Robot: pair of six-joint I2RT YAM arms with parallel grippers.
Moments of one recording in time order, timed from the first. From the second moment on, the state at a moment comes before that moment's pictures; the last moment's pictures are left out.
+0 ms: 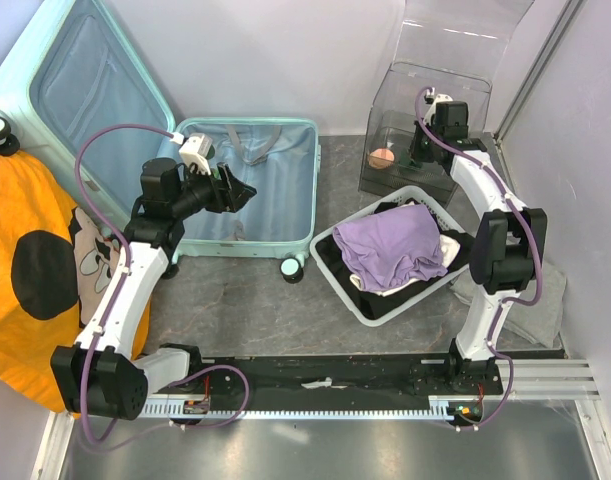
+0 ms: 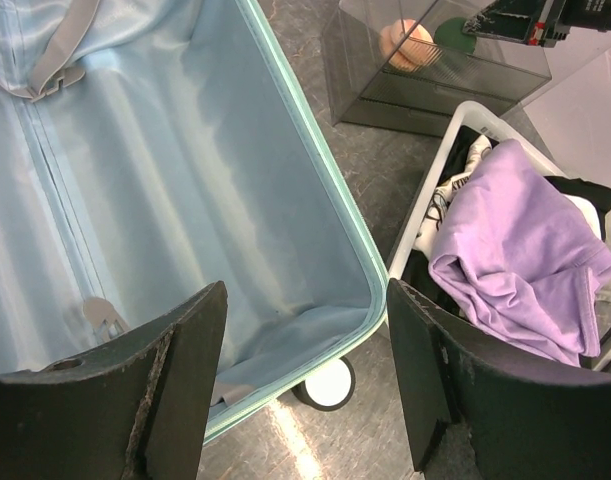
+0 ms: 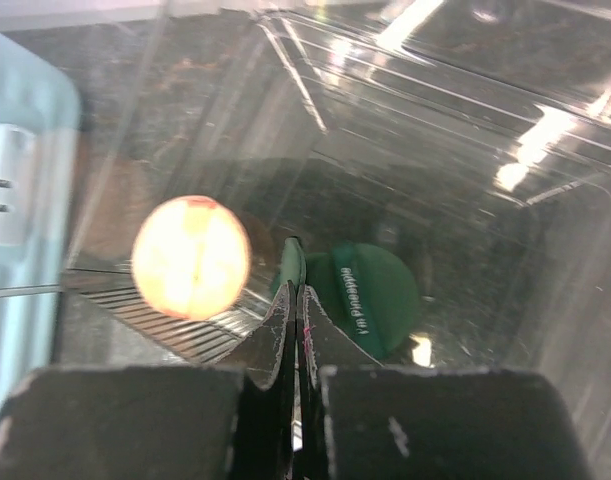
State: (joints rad) left arm -0.11 1.15 1.05 -0.22 0.51 -0.25; right arm 0.07 1.95 1.69 -0.36 -0.12 0.17
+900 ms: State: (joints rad) left arm -0.11 1.17 1.05 -0.21 0.53 -0.25; right arm 0.06 1.96 1.69 -0.35 -0.11 0.18
